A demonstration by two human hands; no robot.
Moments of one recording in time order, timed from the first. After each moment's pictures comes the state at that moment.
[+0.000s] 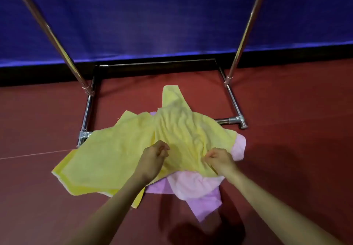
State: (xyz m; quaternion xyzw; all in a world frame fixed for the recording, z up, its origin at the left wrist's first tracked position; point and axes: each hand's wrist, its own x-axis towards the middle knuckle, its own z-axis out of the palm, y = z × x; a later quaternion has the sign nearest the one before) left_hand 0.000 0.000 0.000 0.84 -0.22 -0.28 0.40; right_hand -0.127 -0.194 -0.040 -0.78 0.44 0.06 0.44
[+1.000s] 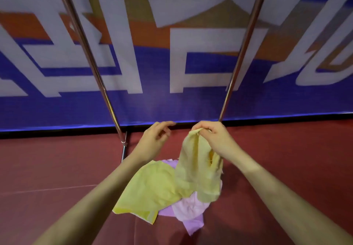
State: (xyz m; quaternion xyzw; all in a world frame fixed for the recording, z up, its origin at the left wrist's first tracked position) left_hand 0.053 0.000 0.460 0.80 -0.33 -0.17 0.47; right_hand -0.064 -0.178 0.494 -0.85 0.16 -0.08 0.50
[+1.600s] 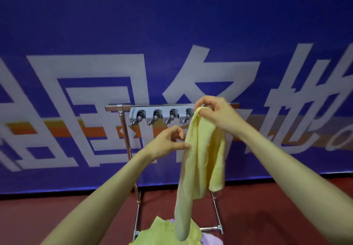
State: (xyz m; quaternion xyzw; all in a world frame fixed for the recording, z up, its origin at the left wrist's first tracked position) left_hand 0.046 0.000 0.882 0.70 -0.43 -0.24 0.52; right_hand -0.066 -0.170 0.972 -0.88 0.02 -0.21 0.43
